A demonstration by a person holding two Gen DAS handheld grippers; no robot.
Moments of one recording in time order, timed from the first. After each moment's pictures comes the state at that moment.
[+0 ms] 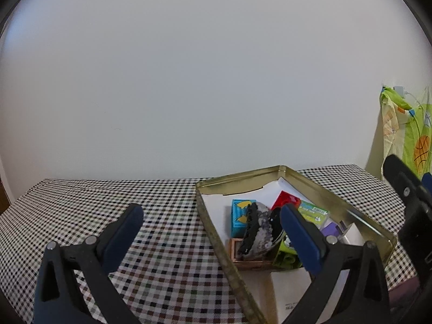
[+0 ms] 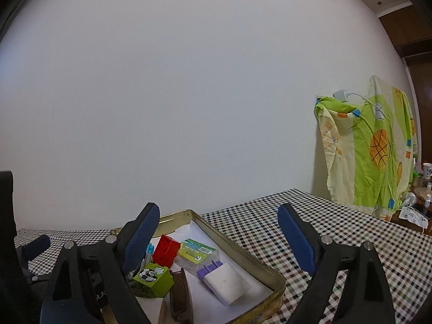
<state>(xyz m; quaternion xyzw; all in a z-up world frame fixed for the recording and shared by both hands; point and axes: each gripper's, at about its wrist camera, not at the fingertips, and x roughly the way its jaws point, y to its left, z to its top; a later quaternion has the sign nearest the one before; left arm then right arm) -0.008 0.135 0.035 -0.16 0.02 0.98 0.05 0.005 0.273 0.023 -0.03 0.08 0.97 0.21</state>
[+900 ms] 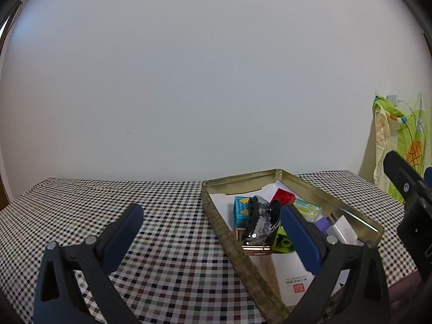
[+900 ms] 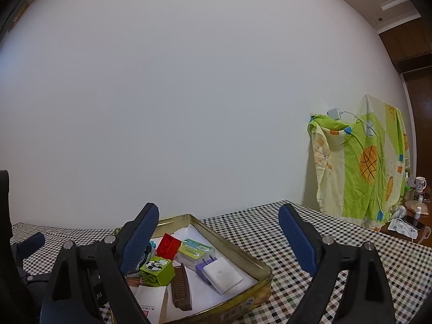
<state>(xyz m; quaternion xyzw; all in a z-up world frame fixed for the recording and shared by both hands) 0.028 0.119 0.037 -0.14 0.01 0.99 0.05 0.036 0.250 0.027 -0.01 0.05 0.97 0.23</state>
